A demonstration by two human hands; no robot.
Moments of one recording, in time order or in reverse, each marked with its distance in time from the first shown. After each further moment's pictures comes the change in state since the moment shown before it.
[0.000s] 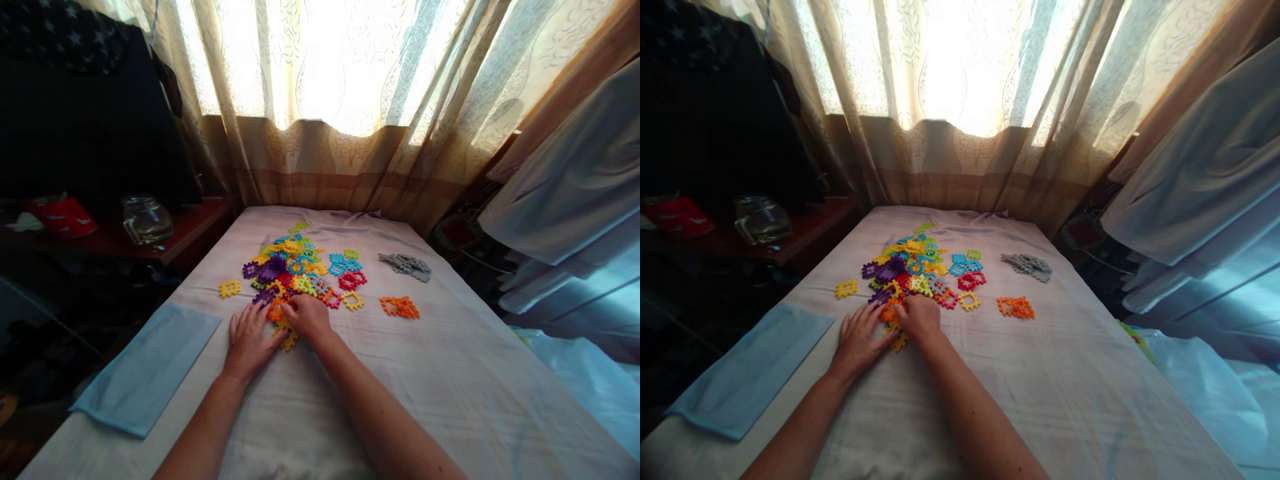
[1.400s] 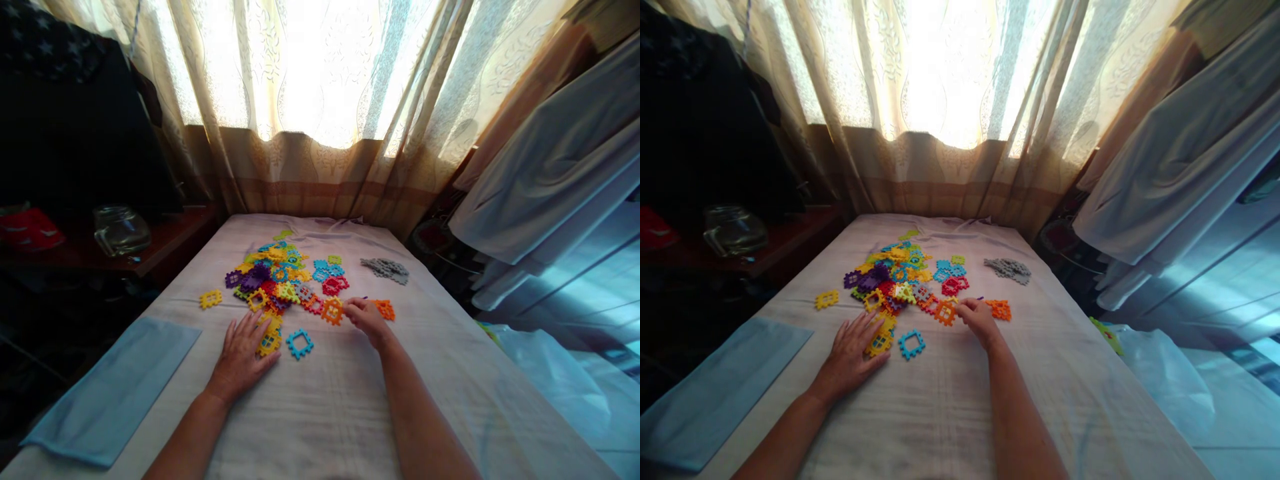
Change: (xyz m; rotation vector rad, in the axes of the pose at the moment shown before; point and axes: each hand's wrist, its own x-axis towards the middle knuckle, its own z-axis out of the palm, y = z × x) left_hand -0.005 0.002 0.008 -0.005 0.027 0.337; right_hand -0.025 0.137 -0.073 0.871 0.111 0.364
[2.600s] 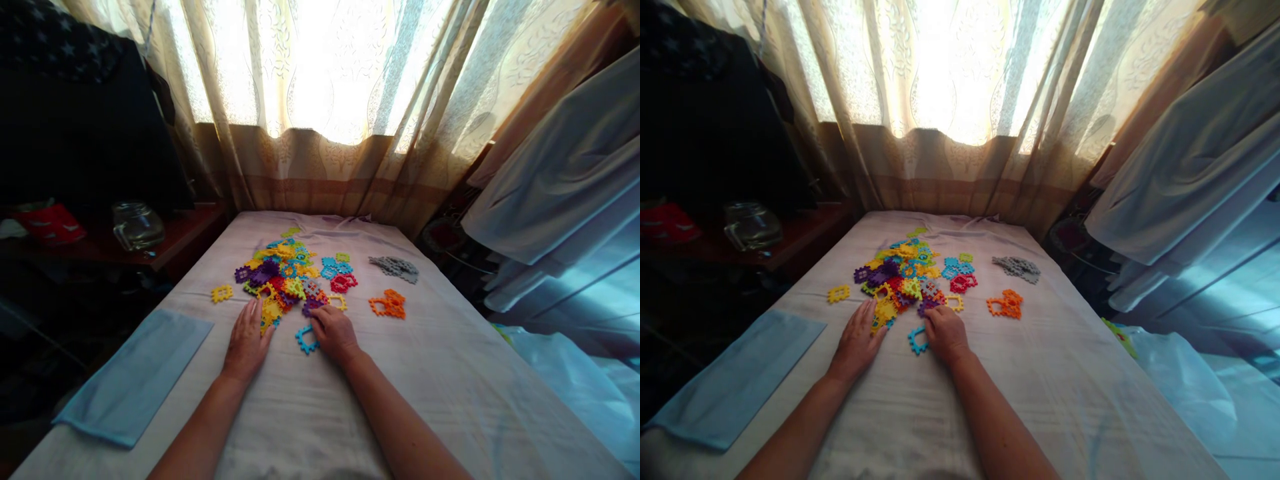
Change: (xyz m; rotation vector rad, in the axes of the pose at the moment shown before) left_hand 0.009 -0.008 0.017 -0.038 0.234 -0.188; right_hand -0.030 0.011 0.078 -0.875 -0.083 -0.626
